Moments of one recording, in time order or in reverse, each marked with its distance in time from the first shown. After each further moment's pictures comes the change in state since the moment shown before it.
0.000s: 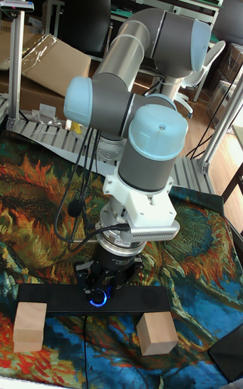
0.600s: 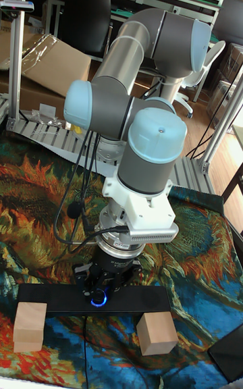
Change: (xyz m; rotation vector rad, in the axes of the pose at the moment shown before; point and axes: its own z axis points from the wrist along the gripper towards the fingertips) arm -0.001 -0.002 0.005 0.008 -0.007 0.004
